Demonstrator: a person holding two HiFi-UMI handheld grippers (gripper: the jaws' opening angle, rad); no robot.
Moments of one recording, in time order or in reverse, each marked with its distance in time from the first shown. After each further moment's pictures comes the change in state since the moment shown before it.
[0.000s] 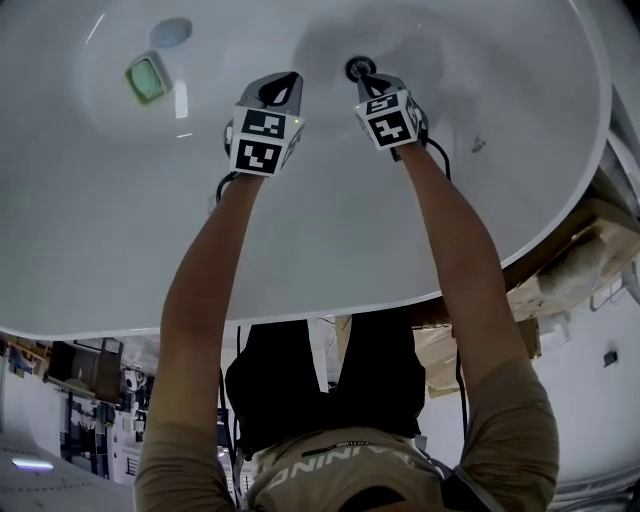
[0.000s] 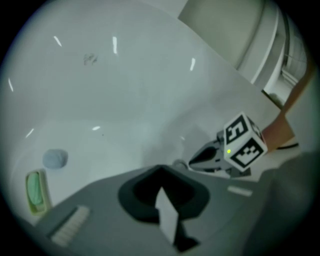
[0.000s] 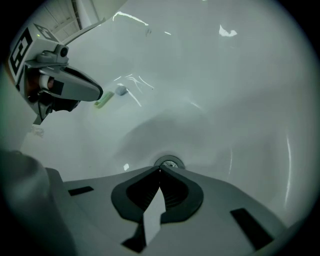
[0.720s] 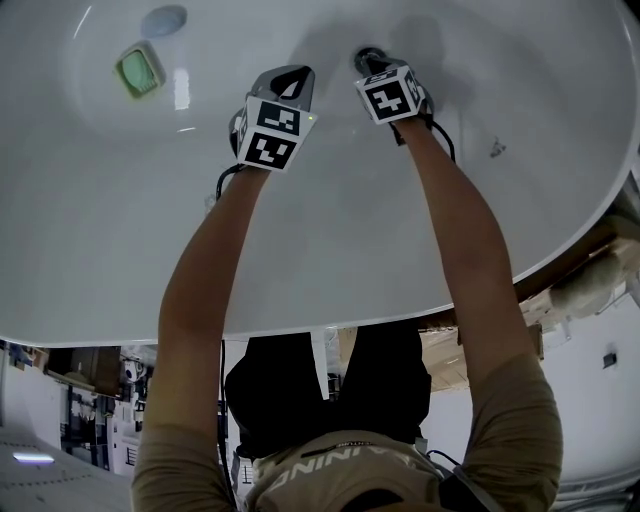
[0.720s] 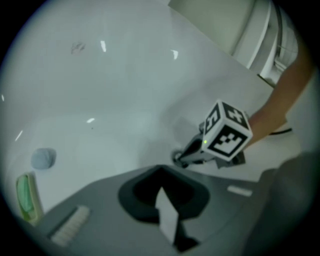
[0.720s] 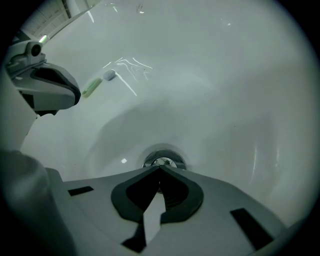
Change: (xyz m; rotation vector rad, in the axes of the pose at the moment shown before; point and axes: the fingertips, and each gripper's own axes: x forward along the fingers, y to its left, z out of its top) left arm 0.033 -0.009 -0.029 0.088 0.034 -0.032; right arm 0.048 -0.013 -0.016 0.013 0.116 -0.016
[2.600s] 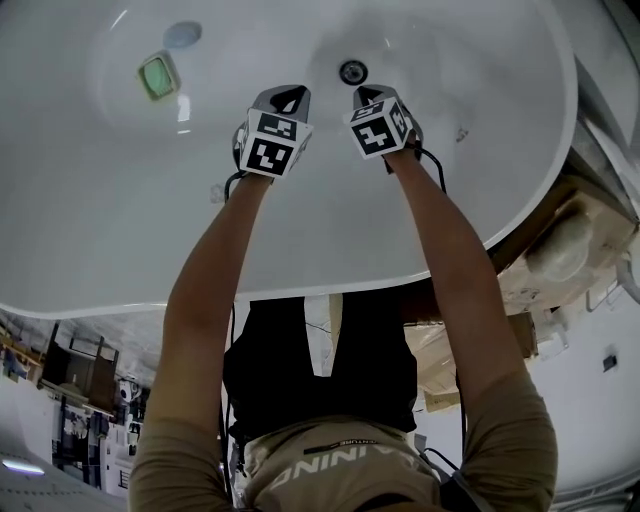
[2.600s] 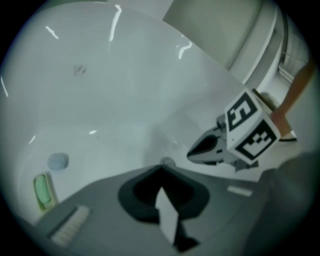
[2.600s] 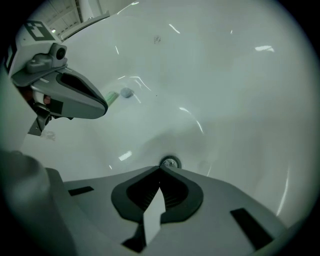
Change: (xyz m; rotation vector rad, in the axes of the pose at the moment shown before) left arm -0.061 -0.028 0.037 -0.046 0.008 0.000; right arm -0.114 0.028 0.017 -0.052 -0.051 -0.054
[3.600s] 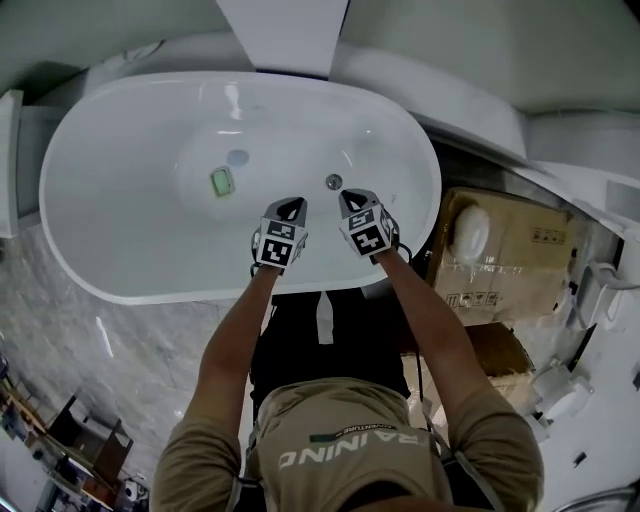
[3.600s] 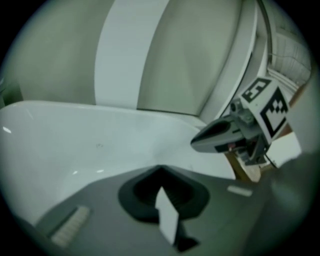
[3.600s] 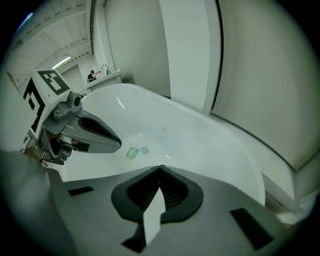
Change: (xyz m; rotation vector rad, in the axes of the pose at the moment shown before) left arm -0.256 -0.112 0.133 0.061 -0.136 0.051; right arm -0.350 0.041 0.088 0.052 -0.341 -0.009
